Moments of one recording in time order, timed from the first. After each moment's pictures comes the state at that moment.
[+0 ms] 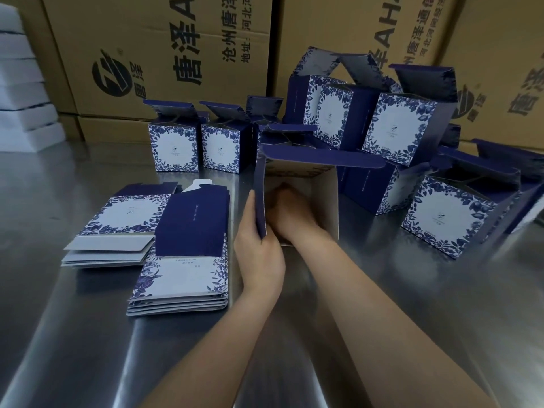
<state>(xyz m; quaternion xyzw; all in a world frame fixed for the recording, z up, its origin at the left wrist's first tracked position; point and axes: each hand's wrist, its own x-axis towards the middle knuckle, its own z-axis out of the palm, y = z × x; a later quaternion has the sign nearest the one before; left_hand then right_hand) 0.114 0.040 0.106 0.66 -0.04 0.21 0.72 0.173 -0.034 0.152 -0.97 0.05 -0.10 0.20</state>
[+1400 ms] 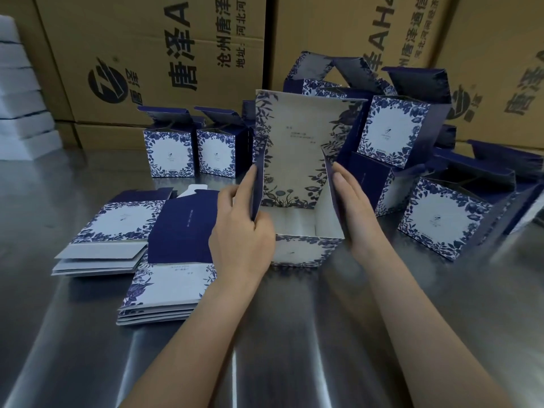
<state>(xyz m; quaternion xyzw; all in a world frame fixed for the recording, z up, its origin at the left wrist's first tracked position) 0.122 0.063 0.135 0.78 -0.13 0.27 0.54 0.114 -0.114 0.156 -0.68 -0.01 -0.21 0.70</state>
